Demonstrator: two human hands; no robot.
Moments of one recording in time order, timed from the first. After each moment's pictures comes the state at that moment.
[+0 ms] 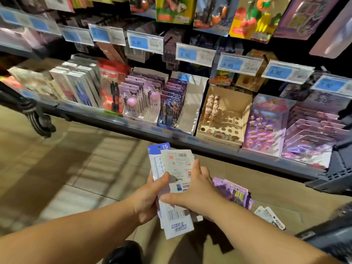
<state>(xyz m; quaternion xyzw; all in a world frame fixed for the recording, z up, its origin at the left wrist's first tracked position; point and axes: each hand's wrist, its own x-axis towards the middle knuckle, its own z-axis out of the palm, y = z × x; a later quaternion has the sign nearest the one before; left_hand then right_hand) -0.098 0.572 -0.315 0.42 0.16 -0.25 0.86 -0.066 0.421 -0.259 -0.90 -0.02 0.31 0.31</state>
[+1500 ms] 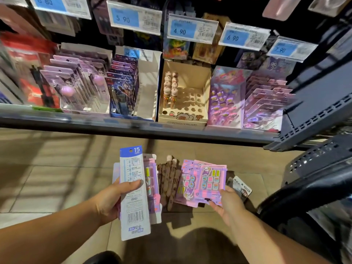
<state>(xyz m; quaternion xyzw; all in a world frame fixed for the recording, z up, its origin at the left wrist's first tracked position) -0.063 0.588 -0.374 0.50 0.17 -0.37 0.77 -0.085 0.291 -0.371 -0.56 0.52 0.11 0.64</state>
